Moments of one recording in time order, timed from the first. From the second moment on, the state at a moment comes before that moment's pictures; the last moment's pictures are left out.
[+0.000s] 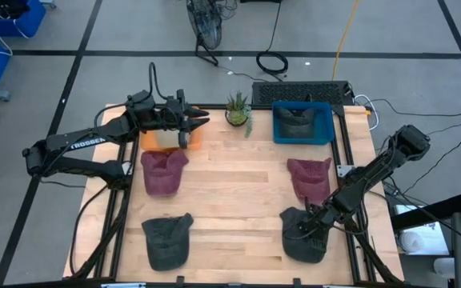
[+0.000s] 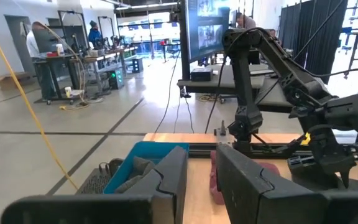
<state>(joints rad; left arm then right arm) 0.45 1.09 0.86 0.24 0.35 0.08 0.73 1.31 0.57 -0.37 -0.13 1.00</state>
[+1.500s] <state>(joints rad) 0.43 1.09 0.86 0.28 0.34 0.10 -0.28 1.22 1.09 -1.11 0.55 -0.58</state>
